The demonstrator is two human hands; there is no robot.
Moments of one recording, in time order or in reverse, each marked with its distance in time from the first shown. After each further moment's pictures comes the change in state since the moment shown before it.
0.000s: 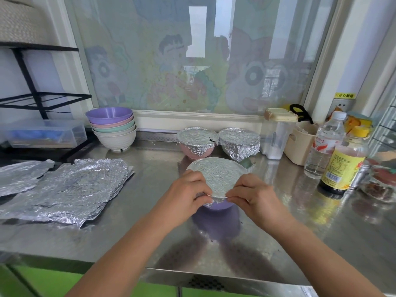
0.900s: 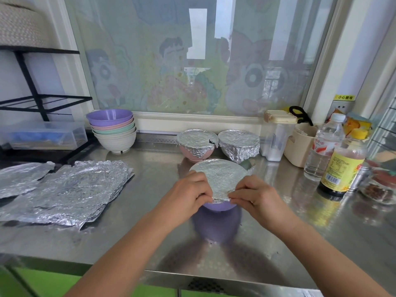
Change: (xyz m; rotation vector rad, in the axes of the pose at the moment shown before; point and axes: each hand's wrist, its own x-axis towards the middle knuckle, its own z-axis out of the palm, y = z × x) left_hand 0.008 -0.002 0.002 0.010 -0.054 0.006; right_hand -0.002 0.010 -0.010 0.065 -0.077 0.019
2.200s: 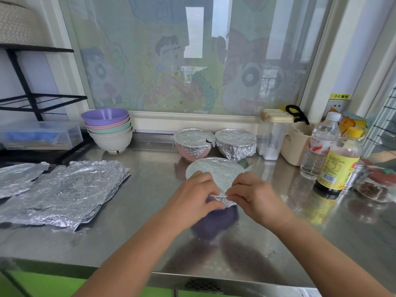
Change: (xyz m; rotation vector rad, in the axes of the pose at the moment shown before) left_hand 0.010 0.018 0.017 0.055 -0.011 -0.041; right_hand 0.008 0.004 0.001 -0.070 0.014 -0.062
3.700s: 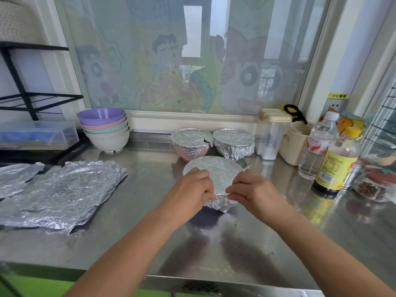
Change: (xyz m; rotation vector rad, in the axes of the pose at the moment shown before) left_hand 0.009 -0.005 -0.004 0.043 -0.015 0.023; right_hand 0.001 0.013 -0.005 -0.093 -0.047 -0.018
